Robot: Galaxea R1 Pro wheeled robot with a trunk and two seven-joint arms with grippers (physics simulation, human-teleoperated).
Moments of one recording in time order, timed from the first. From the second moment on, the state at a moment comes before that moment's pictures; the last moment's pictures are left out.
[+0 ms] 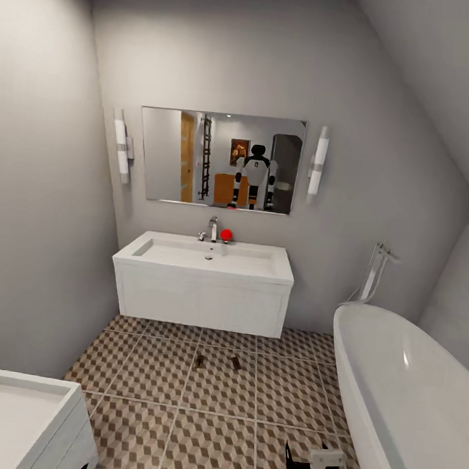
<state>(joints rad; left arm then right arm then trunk) -0.39 0.00 -0.34 0.08 0.20 -0.72 0.18 -0.44 -0.01 0.07 -0.02 0.06 -0.73 -0.09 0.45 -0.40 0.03</state>
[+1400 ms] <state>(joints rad) -0.39 0.00 -0.34 0.08 0.20 -0.72 0.18 -0.44 -0.01 0.07 -0.02 0.06 -0.73 -0.09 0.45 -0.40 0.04</state>
